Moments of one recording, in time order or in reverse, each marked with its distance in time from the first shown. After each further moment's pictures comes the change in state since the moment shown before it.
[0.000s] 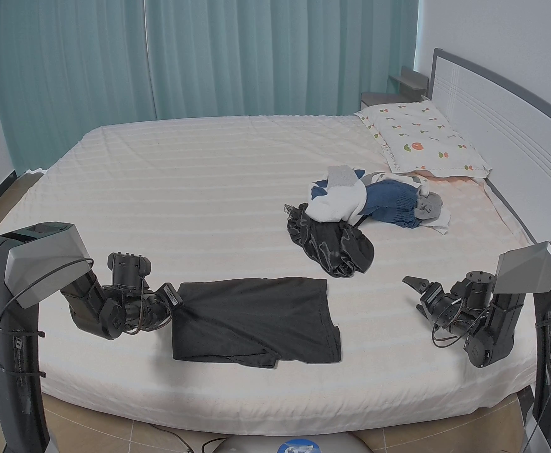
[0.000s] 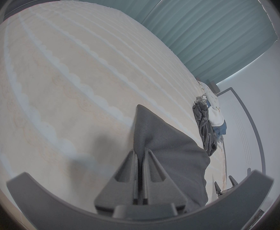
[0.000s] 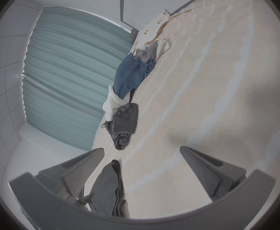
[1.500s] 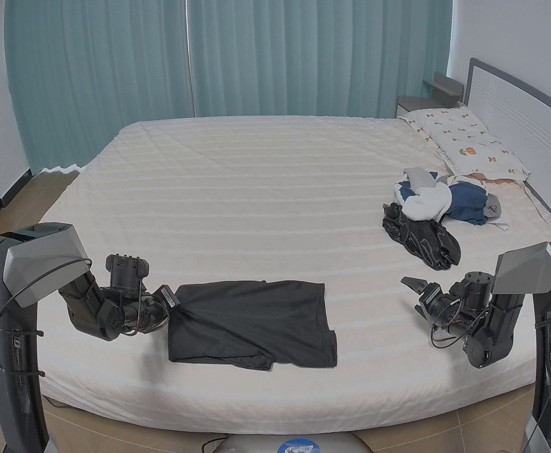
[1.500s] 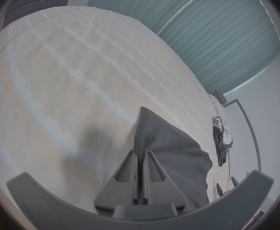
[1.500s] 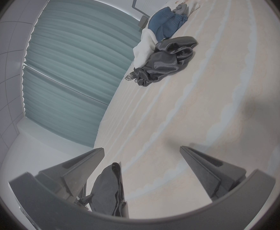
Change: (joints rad) left arm 0.002 -0.005 0.019 0.003 0.017 -0.001; right arm 0.000 0.000 0.000 0.000 0.001 0.001
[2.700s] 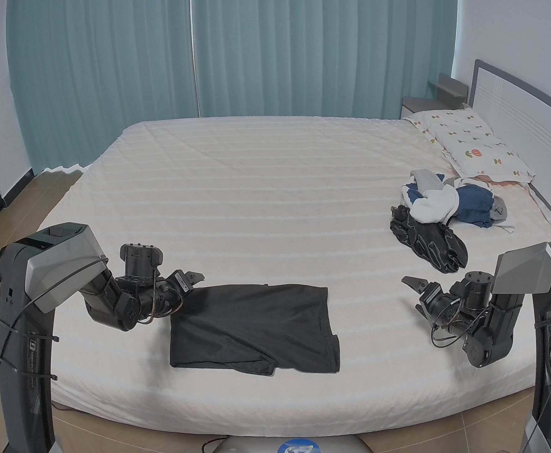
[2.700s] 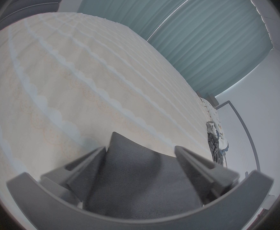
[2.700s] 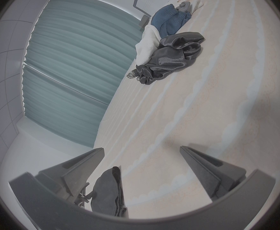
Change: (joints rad) left arm -0.033 0.091 -0.189 -0.014 -0.001 0.017; right arm 0.002 0.007 -0.010 0.000 -0.002 -0.003
